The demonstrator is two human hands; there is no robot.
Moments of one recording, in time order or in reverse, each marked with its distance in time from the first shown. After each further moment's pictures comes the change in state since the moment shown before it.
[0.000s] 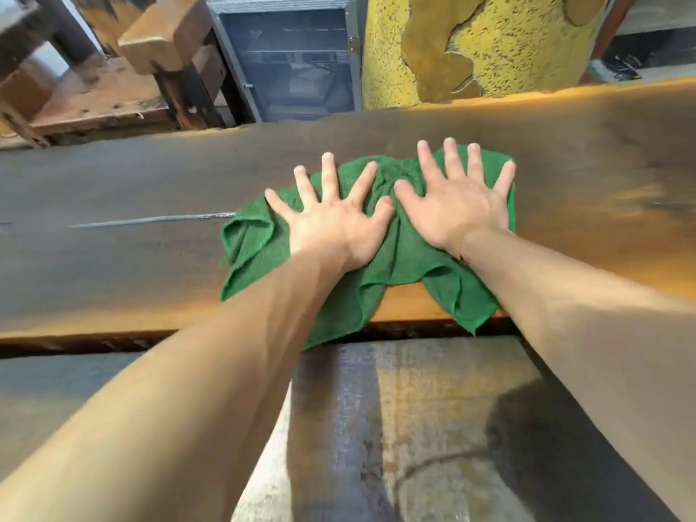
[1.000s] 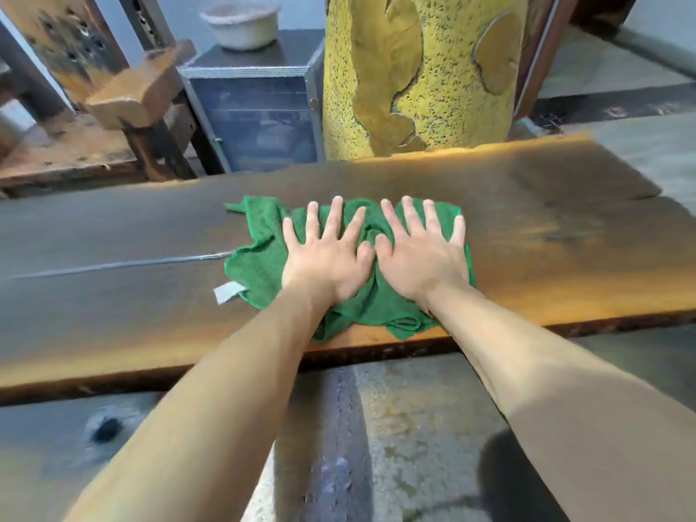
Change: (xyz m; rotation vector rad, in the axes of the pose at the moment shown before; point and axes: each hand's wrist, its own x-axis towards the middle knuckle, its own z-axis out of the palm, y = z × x) left_hand -0.005 0.043 -0.001 -0.001 0.015 0.254; right_hand -0.032 0.035 -0.010 0.015 -0.007 -0.072
